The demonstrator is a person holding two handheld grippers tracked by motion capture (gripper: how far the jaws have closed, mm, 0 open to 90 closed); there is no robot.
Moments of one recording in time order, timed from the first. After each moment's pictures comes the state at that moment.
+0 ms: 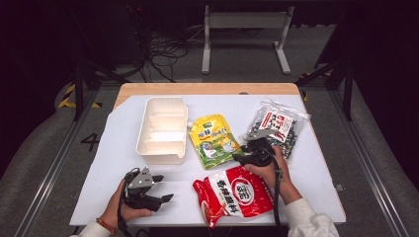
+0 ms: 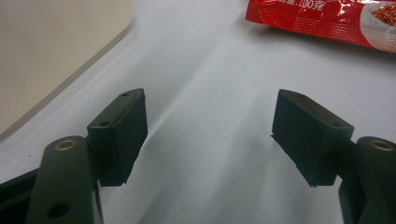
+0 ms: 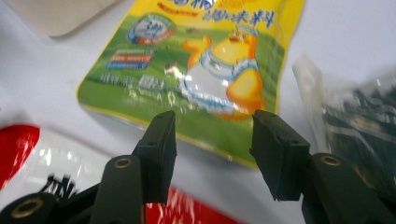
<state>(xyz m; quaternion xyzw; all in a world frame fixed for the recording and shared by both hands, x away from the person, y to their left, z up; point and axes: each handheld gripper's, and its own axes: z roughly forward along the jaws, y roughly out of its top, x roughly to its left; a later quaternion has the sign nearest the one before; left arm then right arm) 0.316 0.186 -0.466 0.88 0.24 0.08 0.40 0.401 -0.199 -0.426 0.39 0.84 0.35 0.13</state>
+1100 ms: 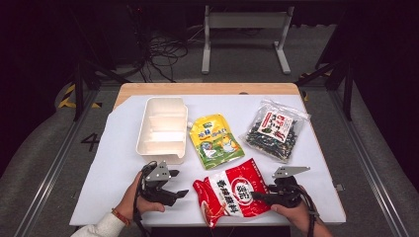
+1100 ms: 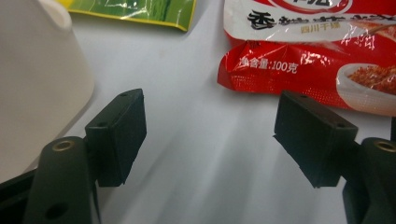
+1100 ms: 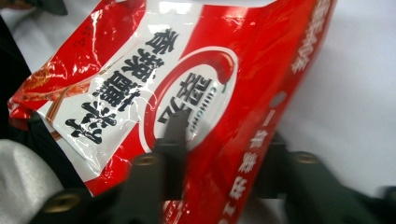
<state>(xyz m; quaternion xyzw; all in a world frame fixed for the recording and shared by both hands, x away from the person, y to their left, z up) 0.333 0.143 -0.453 0.88 0.21 0.07 0.41 0.302 -0.255 -0.451 0.39 0.83 0.39 0.02</state>
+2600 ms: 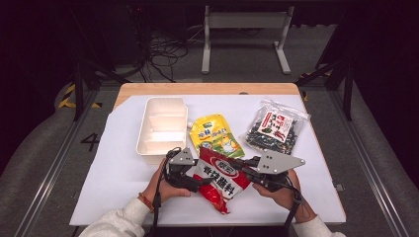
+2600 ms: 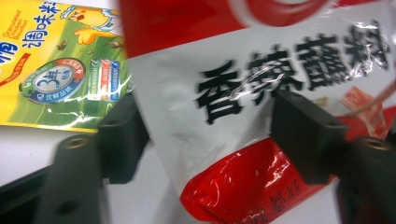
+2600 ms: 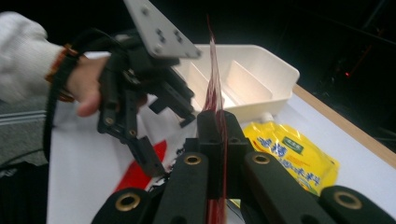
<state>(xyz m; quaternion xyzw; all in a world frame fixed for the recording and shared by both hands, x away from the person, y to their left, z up) 0.366 0.084 -0.439 0.86 0.20 0.02 0.46 0.306 -0.192 -0.355 0.13 0.81 0.53 0.22</state>
